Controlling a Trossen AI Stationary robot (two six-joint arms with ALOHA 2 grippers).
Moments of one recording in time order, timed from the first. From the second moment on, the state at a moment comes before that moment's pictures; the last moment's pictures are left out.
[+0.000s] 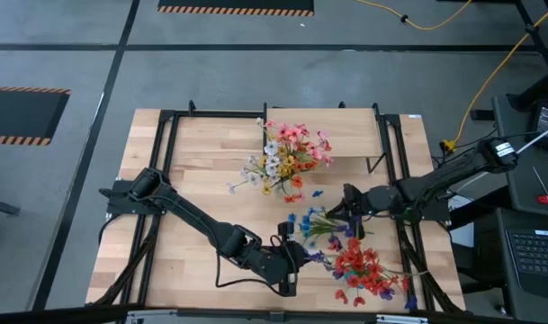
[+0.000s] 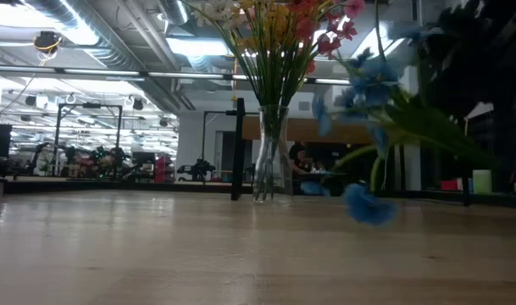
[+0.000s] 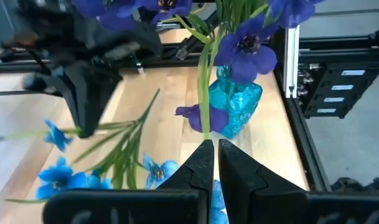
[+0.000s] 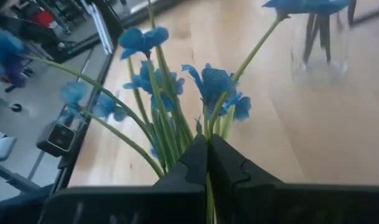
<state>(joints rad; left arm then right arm) -0.51 2.02 1.72 -0.27 -0.52 -0.27 0.33 0.94 0.26 0.27 0.13 0.55</state>
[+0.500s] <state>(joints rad) -0.58 1.90 1.72 -0.32 -0.57 -0.09 0.33 0.71 0.26 0.22 0.19 0.43</state>
